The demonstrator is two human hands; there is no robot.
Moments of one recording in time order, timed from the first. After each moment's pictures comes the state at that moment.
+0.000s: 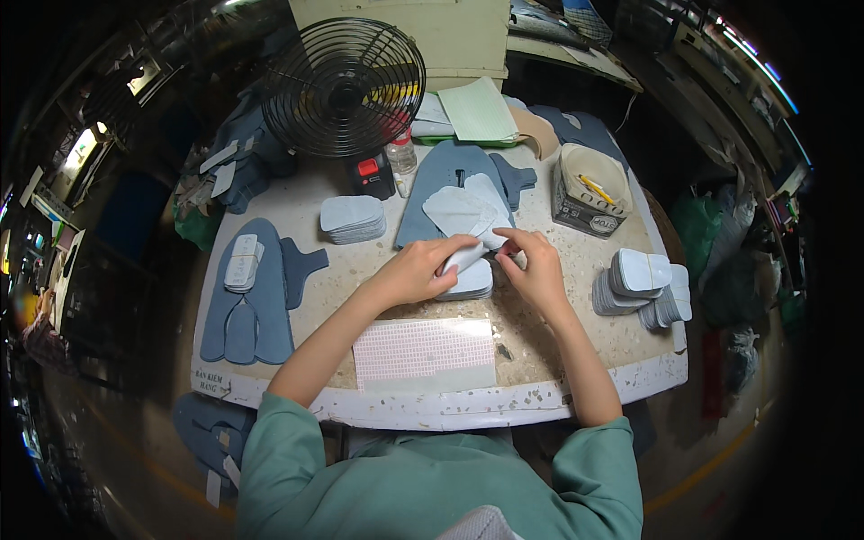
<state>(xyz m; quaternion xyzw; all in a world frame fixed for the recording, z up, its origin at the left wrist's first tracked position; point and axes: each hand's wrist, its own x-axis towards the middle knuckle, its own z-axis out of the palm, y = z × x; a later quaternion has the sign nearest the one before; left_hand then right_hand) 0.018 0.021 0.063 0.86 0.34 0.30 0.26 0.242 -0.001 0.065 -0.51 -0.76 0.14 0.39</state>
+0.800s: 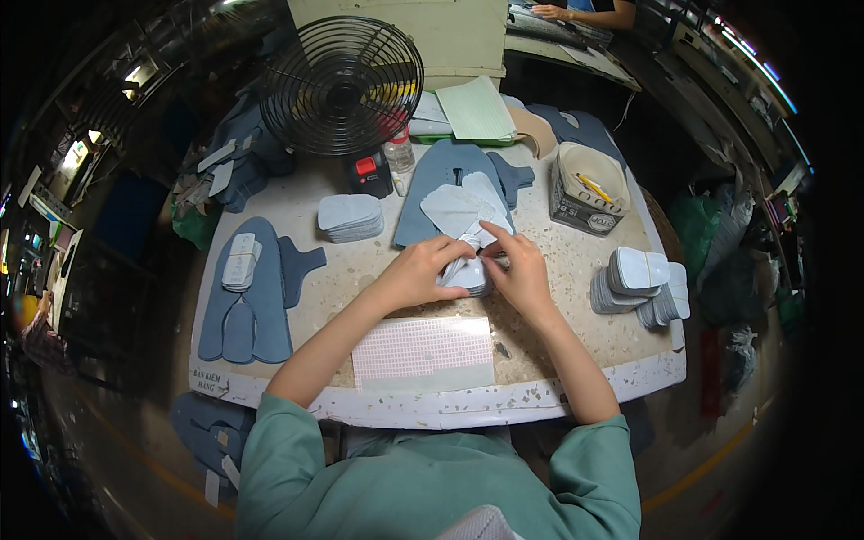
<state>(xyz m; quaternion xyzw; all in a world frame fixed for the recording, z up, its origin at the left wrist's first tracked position) 0.020 0.012 0.065 0.88 0.31 0.30 0.21 0.231 -0.002 0.054 -0.48 -0.79 0.06 0.38</state>
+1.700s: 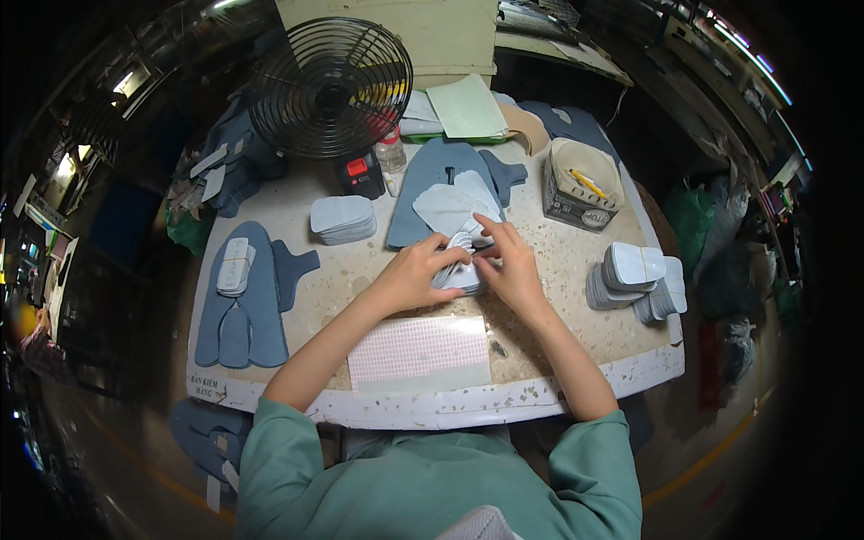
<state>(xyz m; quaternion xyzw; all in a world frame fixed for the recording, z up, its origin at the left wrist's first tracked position) 0.022 0.010 0.060 0.88 0.33 0.29 0.18 0.230 -0.001 0.049 -0.46 -0.74 0.23 0.43</state>
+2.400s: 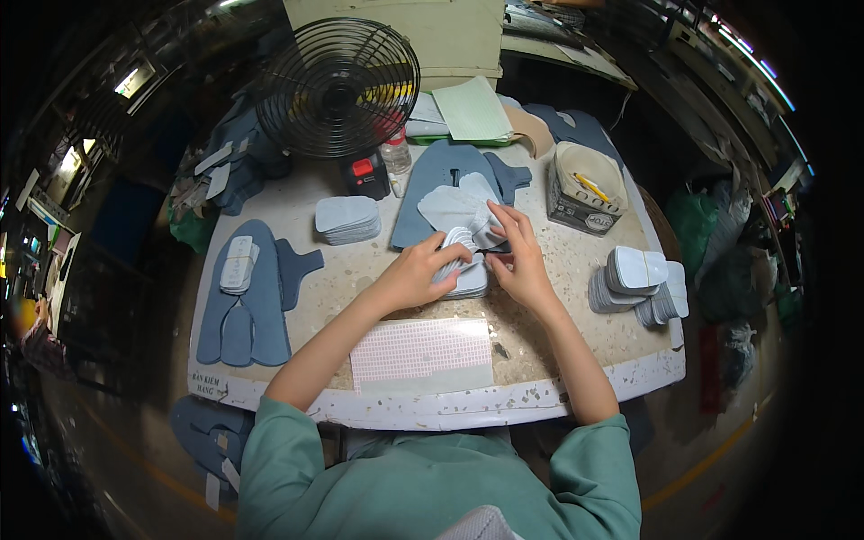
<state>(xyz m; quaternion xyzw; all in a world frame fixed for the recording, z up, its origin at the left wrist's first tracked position) 0.021 0.014 0.058 0.86 0.35 0.29 0.24 0.234 0.001 0.057 -0.44 -0.73 0.28 0.45</state>
